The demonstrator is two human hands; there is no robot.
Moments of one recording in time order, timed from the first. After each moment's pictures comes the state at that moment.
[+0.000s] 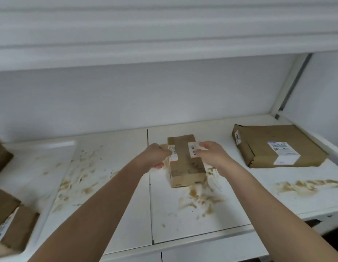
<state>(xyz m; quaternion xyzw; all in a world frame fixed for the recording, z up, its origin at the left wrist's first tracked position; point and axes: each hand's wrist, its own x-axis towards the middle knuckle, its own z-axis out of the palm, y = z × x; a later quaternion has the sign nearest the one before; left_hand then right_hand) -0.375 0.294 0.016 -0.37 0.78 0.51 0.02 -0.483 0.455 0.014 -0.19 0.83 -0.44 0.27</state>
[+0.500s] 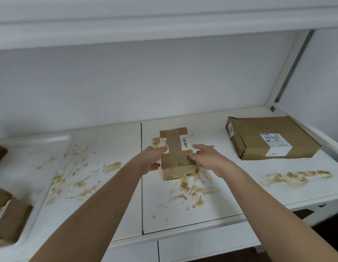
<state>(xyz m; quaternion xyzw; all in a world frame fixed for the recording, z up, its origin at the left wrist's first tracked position) -0.385 0.308 -0.020 -0.41 0.68 0.60 0.04 -0.495 0.479 -0.017 -0.18 0.80 -0.45 0.36</state>
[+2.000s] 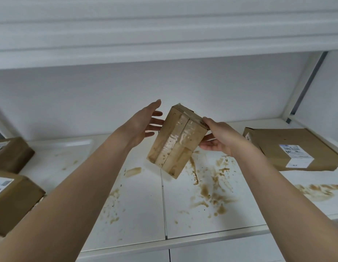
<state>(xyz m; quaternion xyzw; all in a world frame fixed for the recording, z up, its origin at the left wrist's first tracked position) -0.335 0.253 0.105 -0.30 0.71 0.63 -0.12 -0.474 0.433 0.073 -0.14 0.72 -0.59 0.35</state>
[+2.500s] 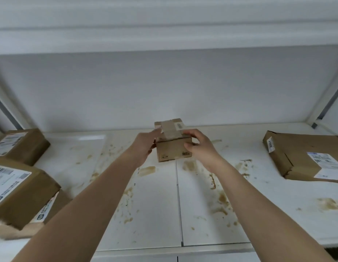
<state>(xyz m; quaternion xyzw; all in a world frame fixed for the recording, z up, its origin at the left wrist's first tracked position) -0.310 0.213 0.029 -0.39 0.63 0.66 -0.16 -0.439 0.352 -0.001 -0.33 0.71 -0.57 0.26</state>
